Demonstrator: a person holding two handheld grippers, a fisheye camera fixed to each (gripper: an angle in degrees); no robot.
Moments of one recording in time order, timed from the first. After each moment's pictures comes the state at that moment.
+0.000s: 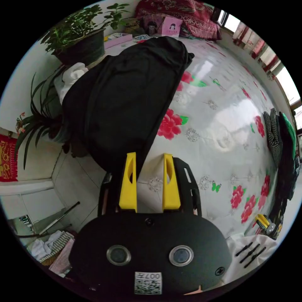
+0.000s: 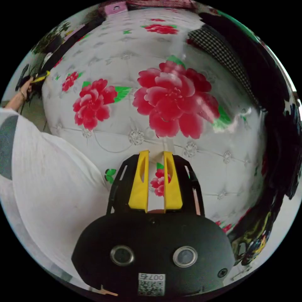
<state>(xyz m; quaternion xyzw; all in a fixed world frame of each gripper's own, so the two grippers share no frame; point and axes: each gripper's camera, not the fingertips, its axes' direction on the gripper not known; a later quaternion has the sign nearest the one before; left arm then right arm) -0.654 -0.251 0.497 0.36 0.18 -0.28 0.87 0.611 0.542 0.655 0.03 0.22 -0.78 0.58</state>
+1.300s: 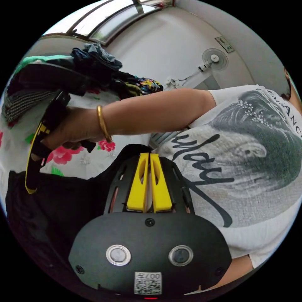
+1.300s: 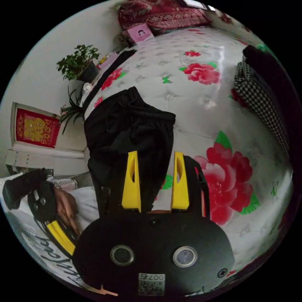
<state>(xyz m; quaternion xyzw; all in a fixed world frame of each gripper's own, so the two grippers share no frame) -0.241 -0.170 0.382 0.35 0.36 0.60 0.63 0.511 0.643 0.616 -0.07 0.02 -0.82 0.56</state>
